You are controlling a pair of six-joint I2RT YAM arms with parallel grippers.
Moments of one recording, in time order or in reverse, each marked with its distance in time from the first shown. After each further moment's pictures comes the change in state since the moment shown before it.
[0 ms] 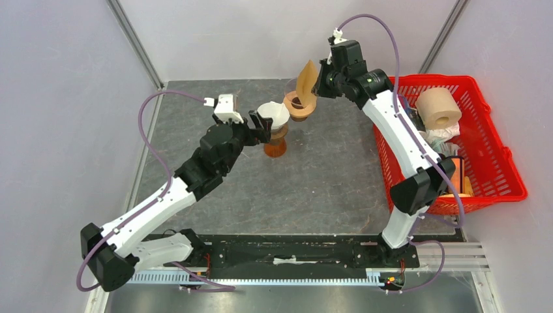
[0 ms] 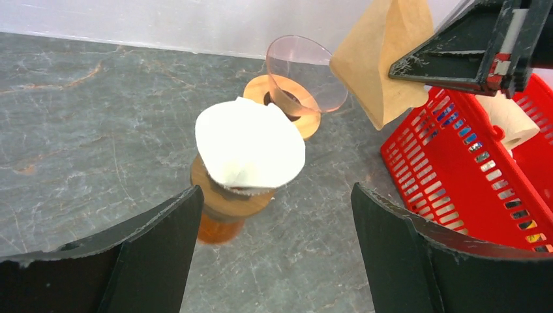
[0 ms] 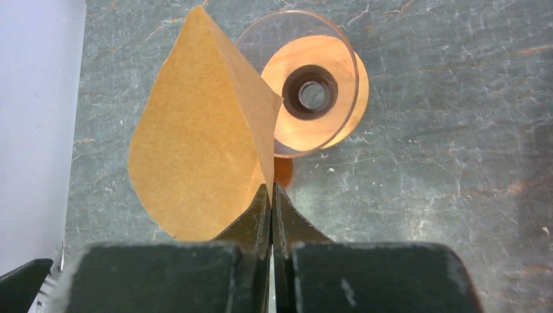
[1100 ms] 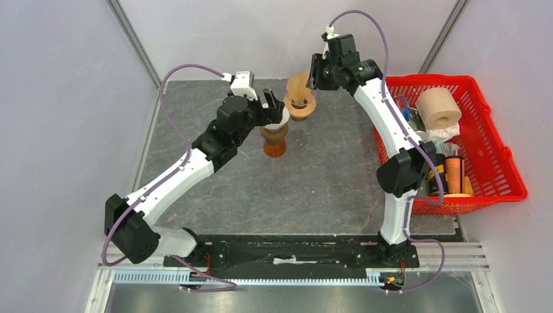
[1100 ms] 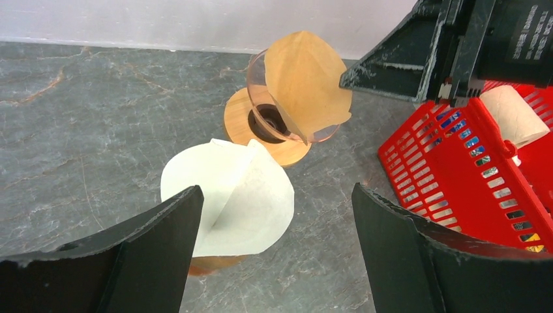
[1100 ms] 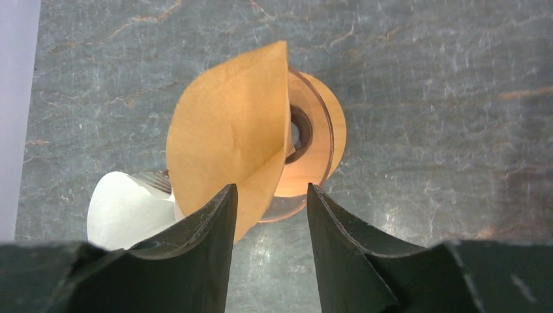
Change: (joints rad) left arm 0.125 0.312 0.262 -0.026 0.179 -0.003; right arm -0.068 0.244 0.219 -0.044 -0.074 -0.108
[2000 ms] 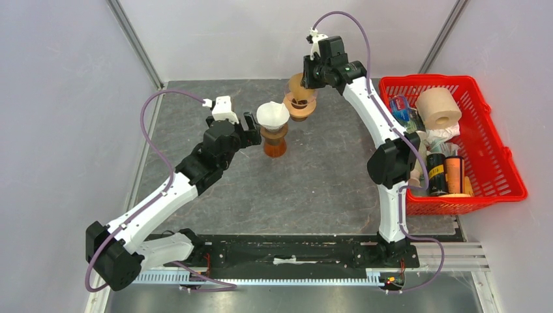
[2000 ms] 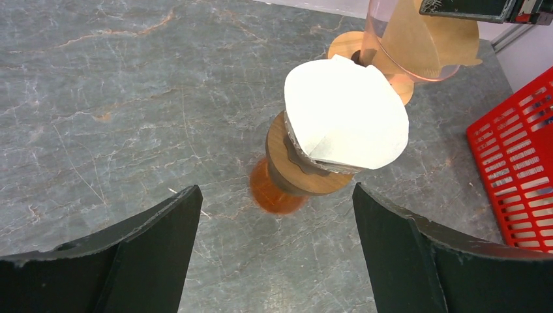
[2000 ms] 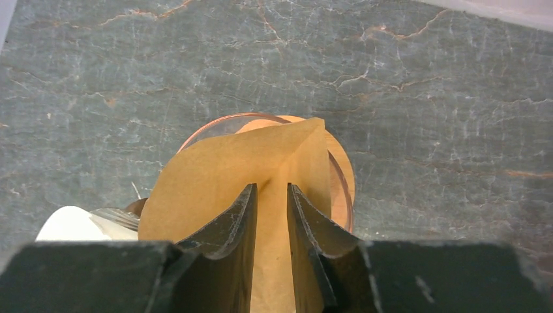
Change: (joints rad) left arm 0.008 -0.243 -0.257 -0.117 -0.179 -0.001; right arm 0.008 0.143 0.068 0.132 -0.064 -0.162
